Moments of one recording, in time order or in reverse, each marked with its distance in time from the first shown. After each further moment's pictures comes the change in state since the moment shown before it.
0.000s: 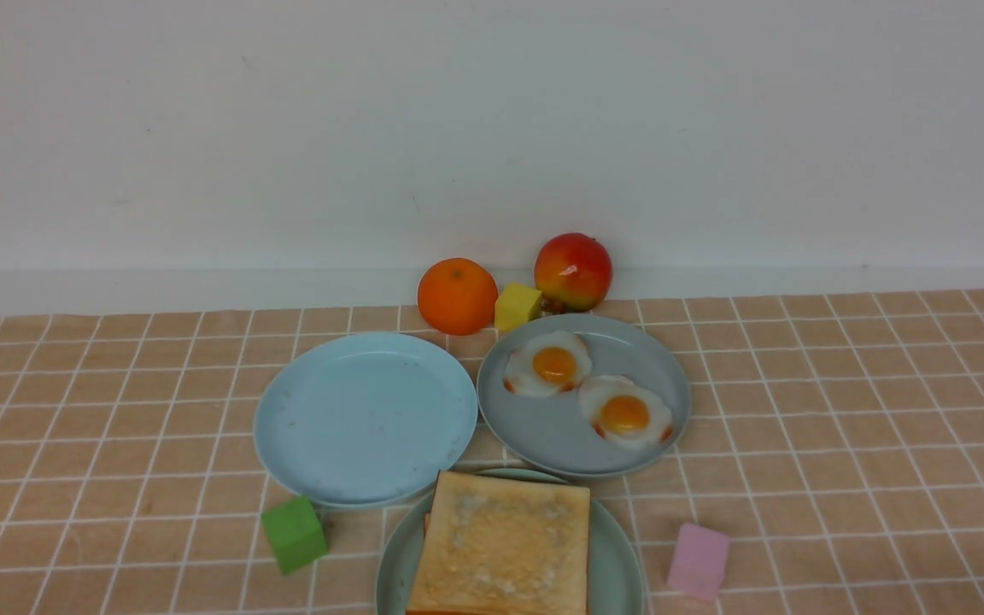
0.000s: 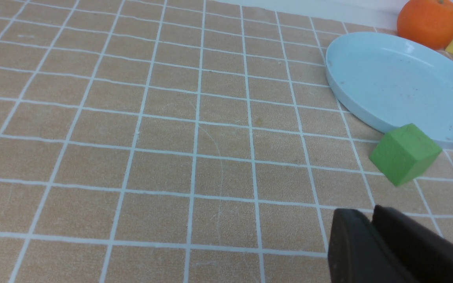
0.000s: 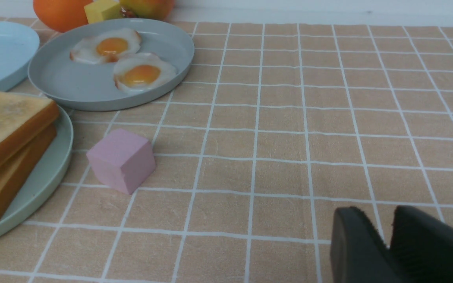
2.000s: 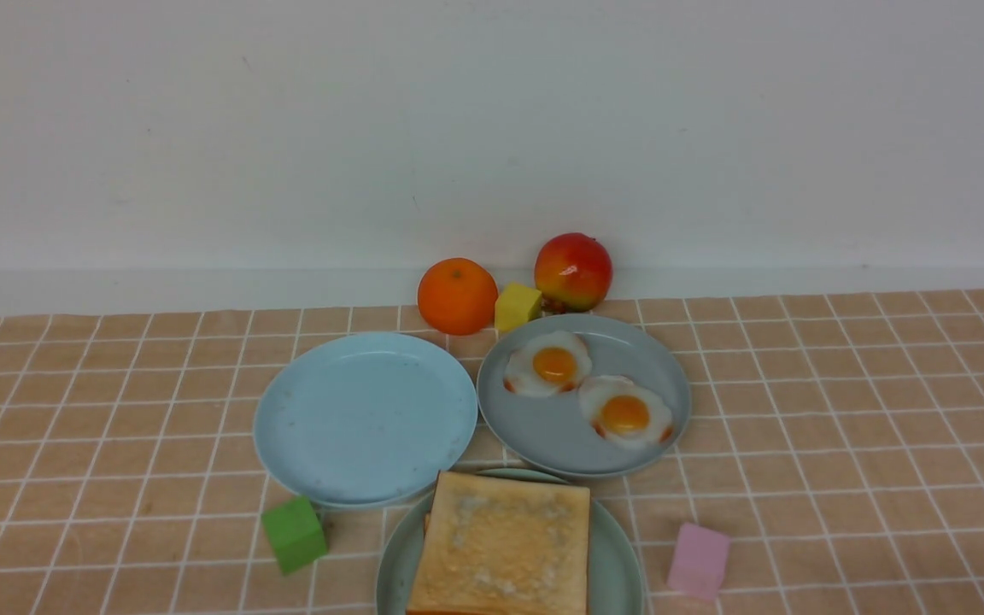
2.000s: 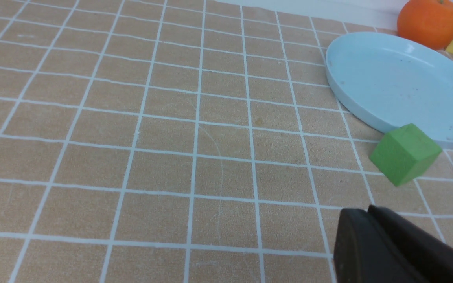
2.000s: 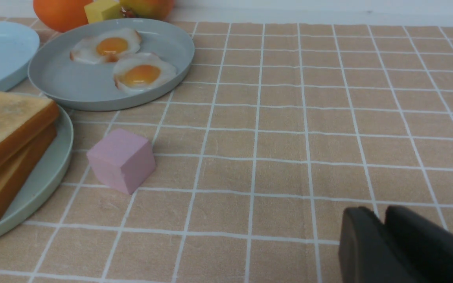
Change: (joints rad) right arm 0.000 0.000 0.000 0.000 0.000 0.000; left arm 0.000 0.000 0.000 0.000 0.000 0.000
